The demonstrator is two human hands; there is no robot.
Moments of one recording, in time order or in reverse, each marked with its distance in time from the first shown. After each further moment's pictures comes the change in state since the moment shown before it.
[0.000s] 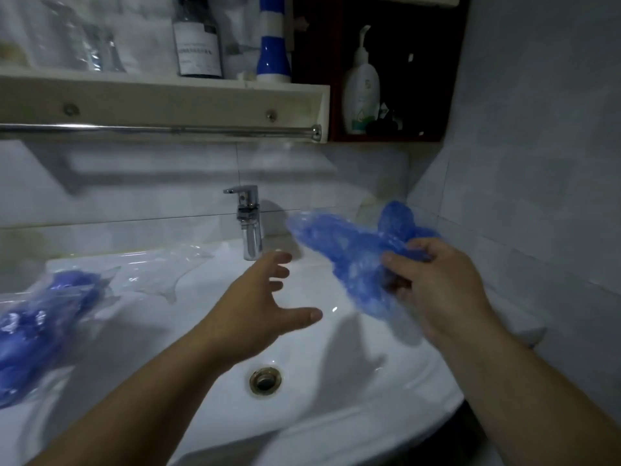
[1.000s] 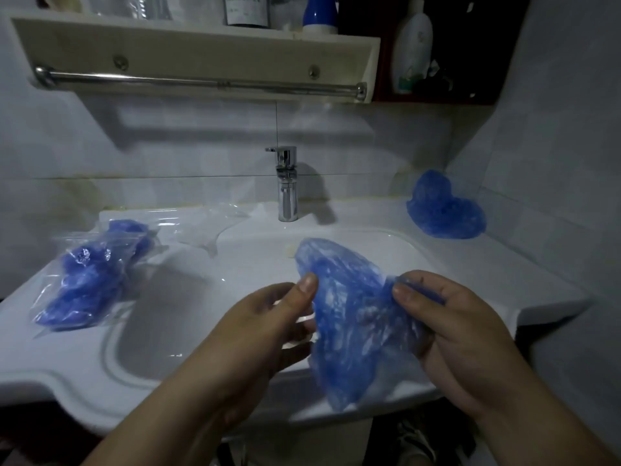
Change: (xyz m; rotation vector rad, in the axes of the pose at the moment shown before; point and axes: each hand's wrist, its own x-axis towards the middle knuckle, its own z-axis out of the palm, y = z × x) left_hand -0.093 -0.003 -0.005 -0.765 0.004 -0.411; right_hand -0.092 0.031 0.006 0.249 -0.529 0.205
